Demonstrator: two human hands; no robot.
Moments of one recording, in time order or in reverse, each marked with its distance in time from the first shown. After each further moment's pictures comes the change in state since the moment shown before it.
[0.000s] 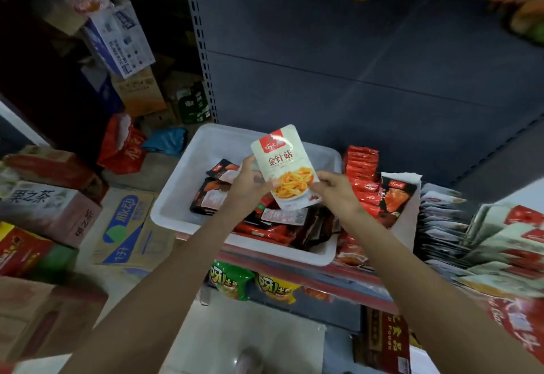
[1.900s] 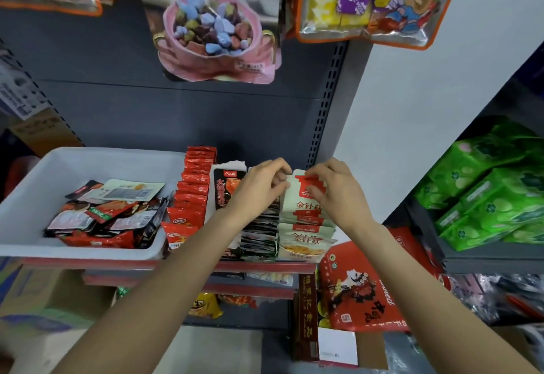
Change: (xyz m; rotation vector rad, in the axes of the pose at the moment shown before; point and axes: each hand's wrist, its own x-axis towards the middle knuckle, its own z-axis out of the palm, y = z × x) left_hand -0.050 0.143 0.318 0.471 -0.175 0.598; right_hand -0.130 0.080 -0.316 -0.768 0.350 -0.359
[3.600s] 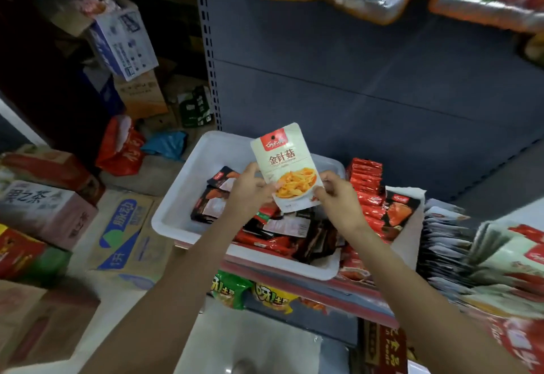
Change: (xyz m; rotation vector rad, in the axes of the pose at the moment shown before) left_hand -0.115 -0.251 -0.222 -0.467 0.254 -0.632; right_hand 0.098 -0.268 0.214 0.619 -0.235 0.180
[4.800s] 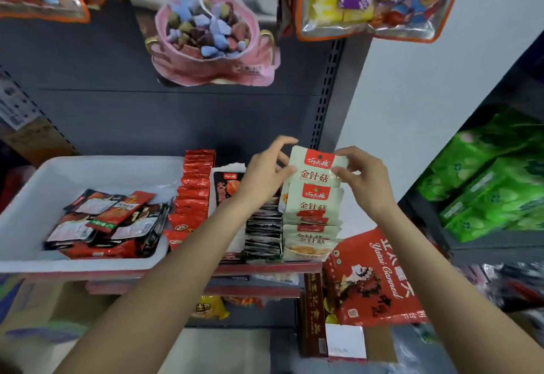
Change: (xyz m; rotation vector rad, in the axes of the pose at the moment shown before) left_hand -0.082 0.161 0.321 0.309 -0.277 0.502; right_hand -0.120 0.126 -0.341 -0.107 0.376 -0.049
